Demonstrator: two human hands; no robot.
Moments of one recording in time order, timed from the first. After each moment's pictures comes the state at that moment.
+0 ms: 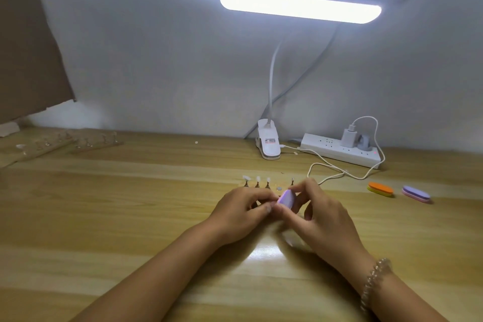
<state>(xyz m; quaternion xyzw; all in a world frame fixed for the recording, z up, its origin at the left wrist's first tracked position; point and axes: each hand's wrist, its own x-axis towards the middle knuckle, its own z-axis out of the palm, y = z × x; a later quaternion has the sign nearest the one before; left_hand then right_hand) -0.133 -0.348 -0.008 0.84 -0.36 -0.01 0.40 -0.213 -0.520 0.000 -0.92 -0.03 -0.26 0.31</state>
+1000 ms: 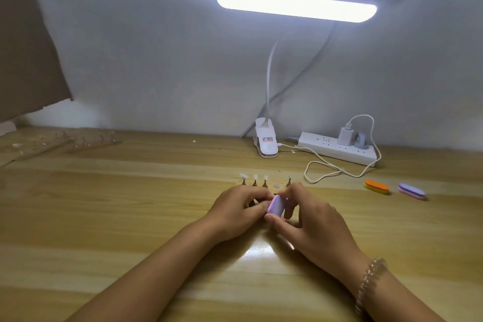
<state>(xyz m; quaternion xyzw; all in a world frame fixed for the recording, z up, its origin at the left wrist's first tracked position) -0.131 -0.348 -0.008 0.85 -0.35 -0.01 0.39 -0.215 -0.516 -0.005 -0.93 -0.07 -0.25 0.26</state>
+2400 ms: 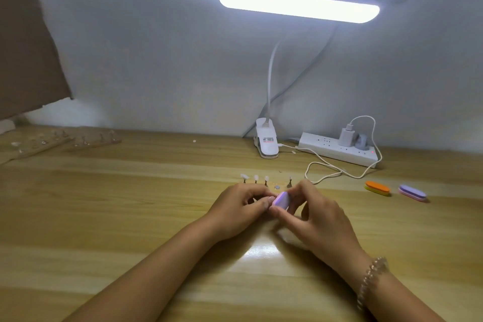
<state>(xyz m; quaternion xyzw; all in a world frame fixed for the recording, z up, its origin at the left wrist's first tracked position) -0.131 -0.347 -0.007 0.82 -0.34 -0.02 0.46 -0.213 -0.519 -0.003 -0.92 -0.02 -0.25 0.29</state>
